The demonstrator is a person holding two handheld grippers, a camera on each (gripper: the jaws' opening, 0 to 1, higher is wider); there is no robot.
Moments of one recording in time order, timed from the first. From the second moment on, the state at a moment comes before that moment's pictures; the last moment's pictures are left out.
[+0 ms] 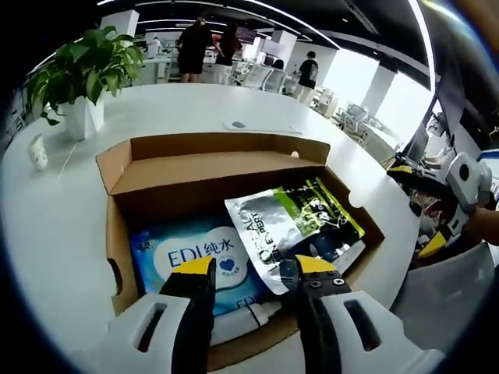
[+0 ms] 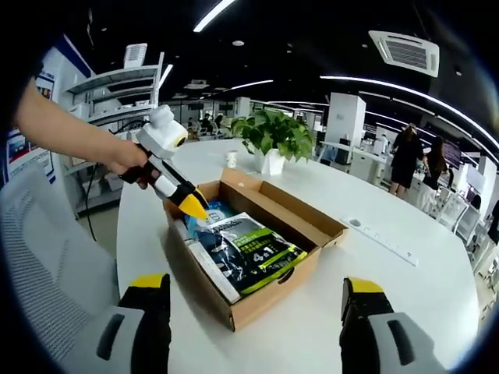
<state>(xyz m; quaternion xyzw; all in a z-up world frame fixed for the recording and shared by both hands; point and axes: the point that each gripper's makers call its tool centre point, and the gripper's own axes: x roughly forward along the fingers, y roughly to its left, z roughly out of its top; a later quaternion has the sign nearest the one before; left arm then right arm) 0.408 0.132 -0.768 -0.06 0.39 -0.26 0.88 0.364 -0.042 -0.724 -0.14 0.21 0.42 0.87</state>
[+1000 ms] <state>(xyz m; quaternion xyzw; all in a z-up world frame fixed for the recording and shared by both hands) 0.406 0.107 -0.790 -0.10 0.42 -0.27 0.86 0.361 -0.053 -0.723 -0.12 0.20 0.40 0.89</state>
